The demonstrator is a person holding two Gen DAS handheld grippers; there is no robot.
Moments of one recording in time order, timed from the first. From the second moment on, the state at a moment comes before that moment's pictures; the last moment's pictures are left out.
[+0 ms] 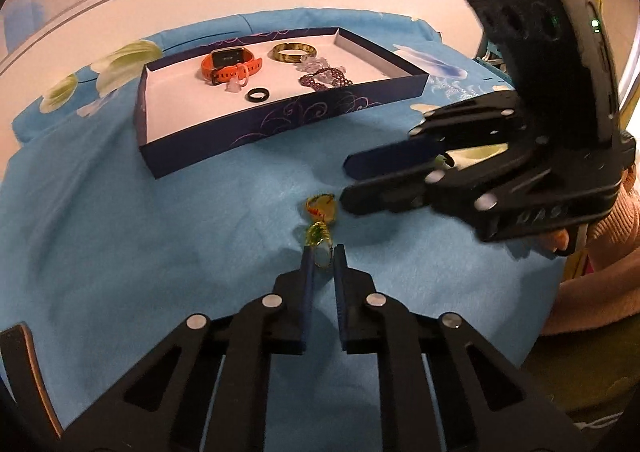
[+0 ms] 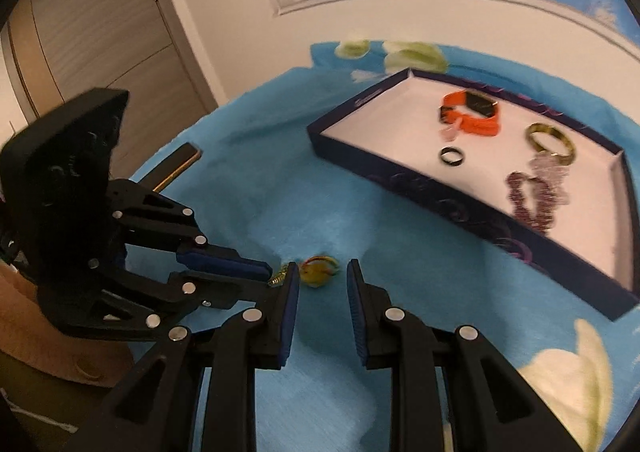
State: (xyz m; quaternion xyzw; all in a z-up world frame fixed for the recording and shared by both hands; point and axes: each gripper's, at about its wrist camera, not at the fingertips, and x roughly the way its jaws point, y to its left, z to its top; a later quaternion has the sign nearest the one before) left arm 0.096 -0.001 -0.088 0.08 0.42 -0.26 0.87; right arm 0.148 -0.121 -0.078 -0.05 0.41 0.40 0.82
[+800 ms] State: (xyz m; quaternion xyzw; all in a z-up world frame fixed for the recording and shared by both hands) left arm 0.102 -0.006 -0.082 0.06 0.40 -0.26 0.88; right arm 0.141 -0.211 -0.070 0.01 0.41 0.29 0.87
